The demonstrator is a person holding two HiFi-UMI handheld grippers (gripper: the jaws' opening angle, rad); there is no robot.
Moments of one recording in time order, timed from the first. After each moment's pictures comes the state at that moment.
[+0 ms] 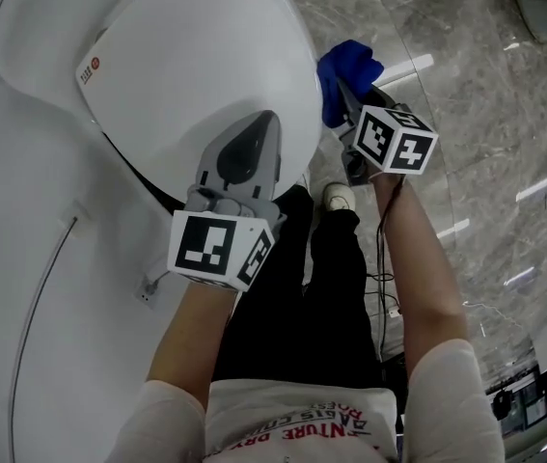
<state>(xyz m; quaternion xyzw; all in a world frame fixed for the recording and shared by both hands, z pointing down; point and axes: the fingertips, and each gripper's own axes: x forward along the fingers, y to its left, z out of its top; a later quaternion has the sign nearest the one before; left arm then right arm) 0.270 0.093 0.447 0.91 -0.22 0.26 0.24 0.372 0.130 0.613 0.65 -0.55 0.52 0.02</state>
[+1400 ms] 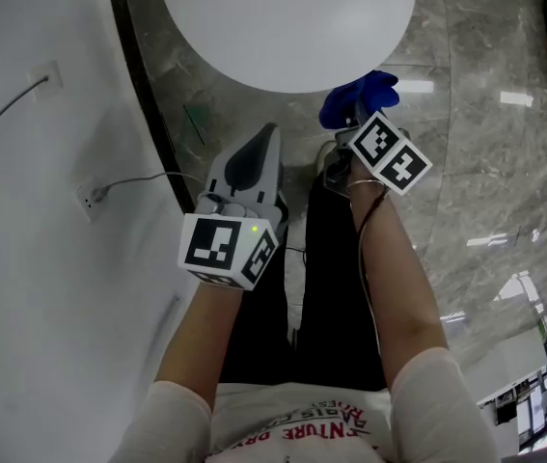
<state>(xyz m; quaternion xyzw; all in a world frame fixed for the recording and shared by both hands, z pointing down) 0.070 0.245 0.467 0.84 -0.39 0.21 0.33 0.213 0.261 0.625 0.67 -0.47 0.57 0.03</state>
